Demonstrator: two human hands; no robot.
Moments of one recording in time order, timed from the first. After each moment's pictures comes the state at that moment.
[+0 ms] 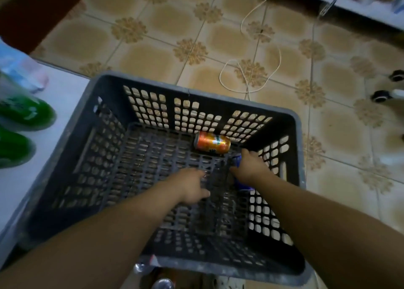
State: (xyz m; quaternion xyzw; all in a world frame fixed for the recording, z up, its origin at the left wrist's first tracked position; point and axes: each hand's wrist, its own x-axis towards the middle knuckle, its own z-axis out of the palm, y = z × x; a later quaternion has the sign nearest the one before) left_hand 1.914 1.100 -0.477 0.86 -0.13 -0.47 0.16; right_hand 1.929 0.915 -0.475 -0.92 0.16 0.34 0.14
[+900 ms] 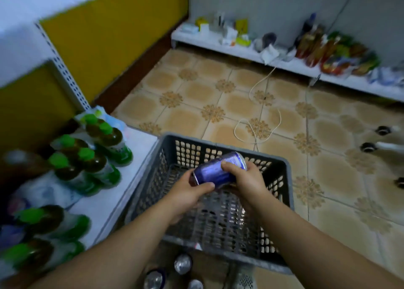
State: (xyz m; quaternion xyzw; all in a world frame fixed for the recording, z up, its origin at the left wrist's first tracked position) left_hand 1.851 1.188 -0.269 0.69 0.16 -0.25 0.66; right_hand 1.878 1.027 -0.268 -0.61 0.26 0.14 0.73
